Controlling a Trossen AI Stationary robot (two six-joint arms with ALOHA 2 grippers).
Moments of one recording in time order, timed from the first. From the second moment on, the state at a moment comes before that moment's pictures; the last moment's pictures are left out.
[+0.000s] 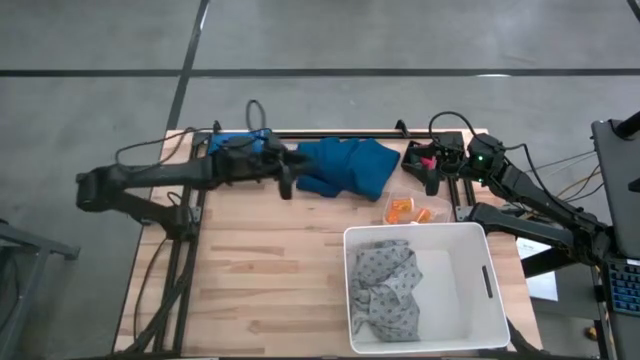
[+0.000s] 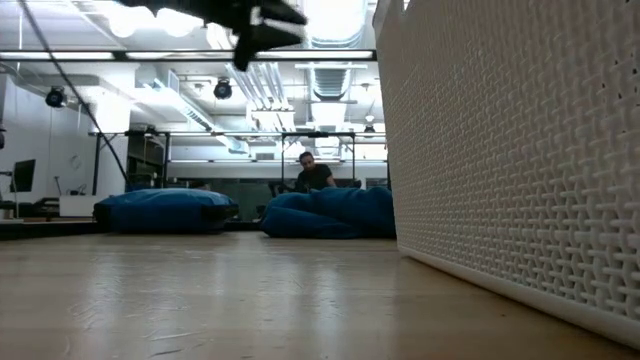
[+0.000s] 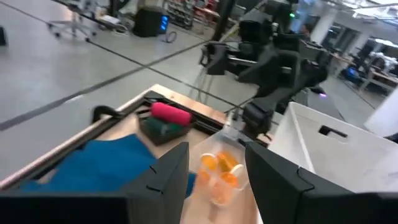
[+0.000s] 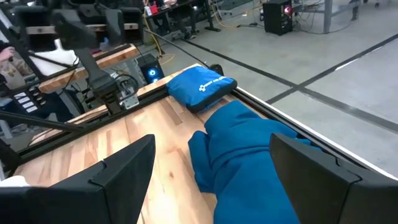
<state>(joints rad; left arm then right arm) 0.22 1.24 0.93 0.13 0.00 -0.31 -0.63 0.59 0.58 -0.20 -0.29 0.25</state>
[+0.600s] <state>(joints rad) 0.26 0.58 0.46 0.13 -0.08 -0.32 -0.63 0.59 0.58 -0.20 -0.29 0.25</state>
